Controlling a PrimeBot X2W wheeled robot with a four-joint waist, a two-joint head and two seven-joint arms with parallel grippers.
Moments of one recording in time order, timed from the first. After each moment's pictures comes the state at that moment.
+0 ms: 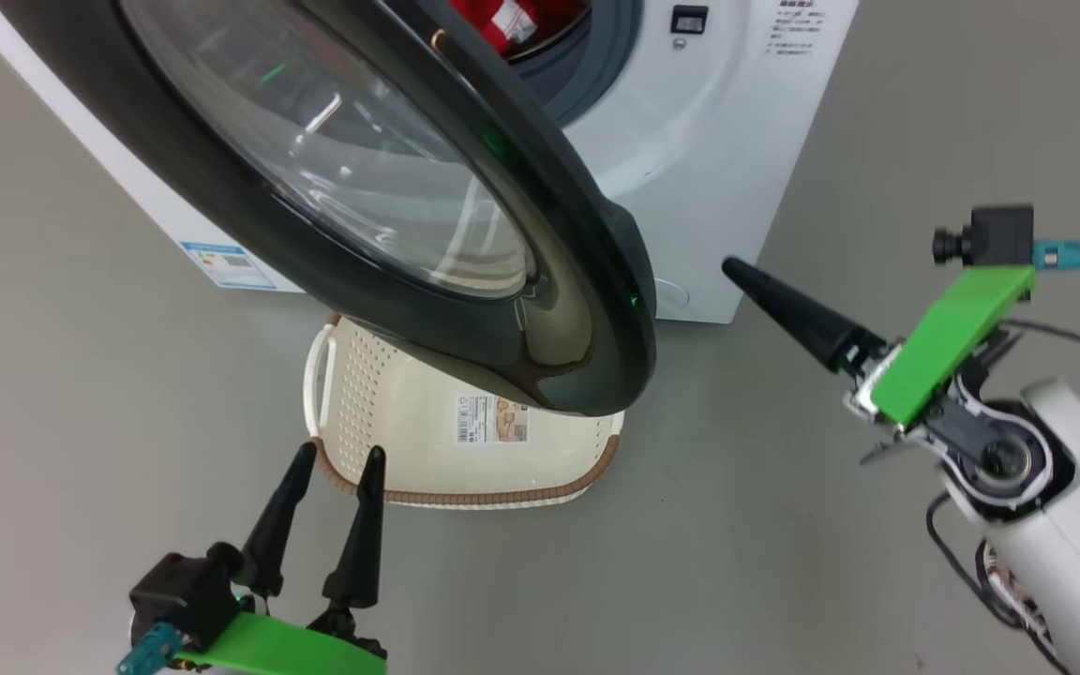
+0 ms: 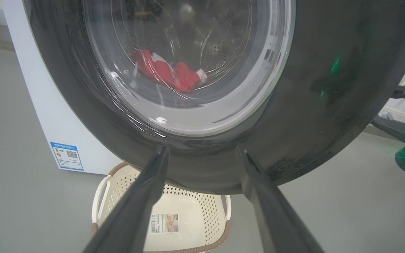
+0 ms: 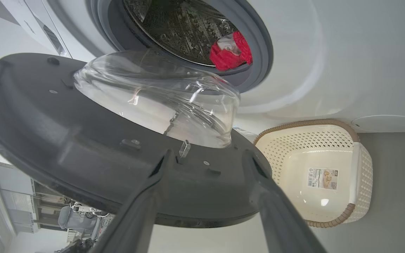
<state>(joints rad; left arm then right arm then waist) -0.14 0.05 -0.14 0.20 -0.39 -0.13 -0.25 -0.60 -0.37 0.46 0.30 1.57 0.12 0.30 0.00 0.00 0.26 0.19</state>
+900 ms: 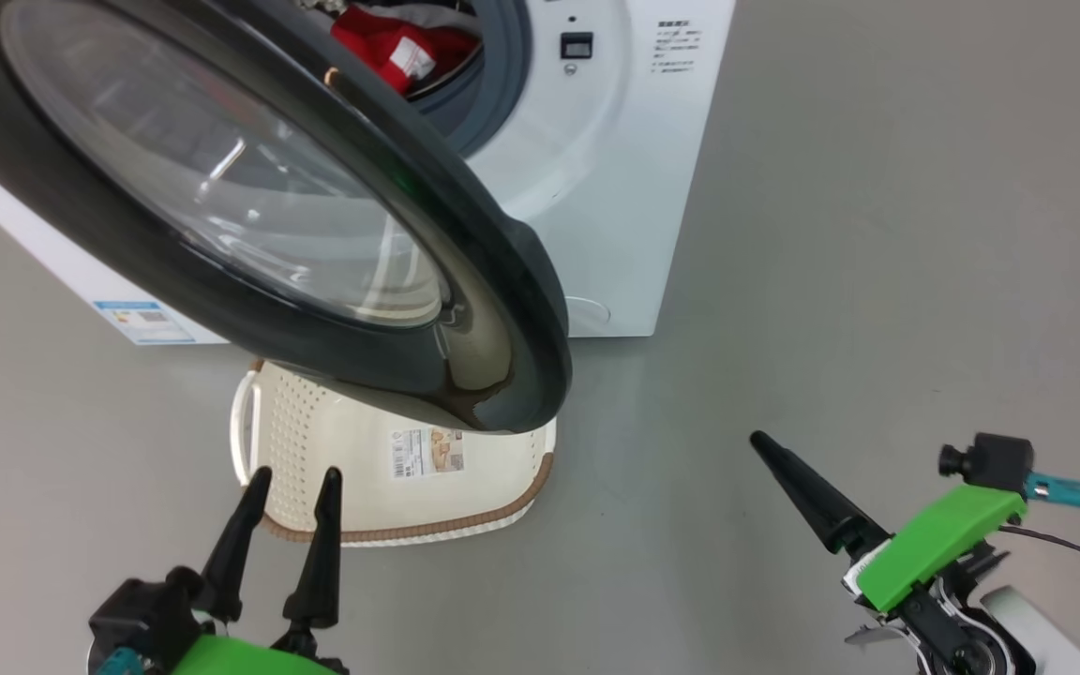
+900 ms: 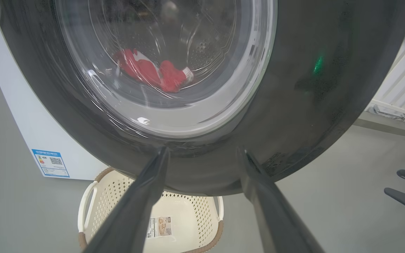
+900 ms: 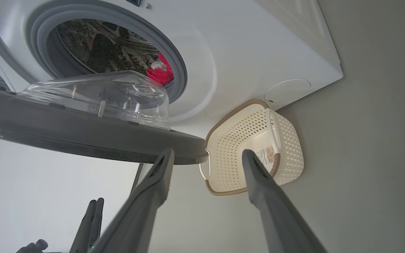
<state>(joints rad) -0.09 0.07 -0.08 0.20 -0.38 -0.13 -0.25 -0.24 -0.33 0.47 0.27 1.52 0.12 0.05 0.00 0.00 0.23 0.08</state>
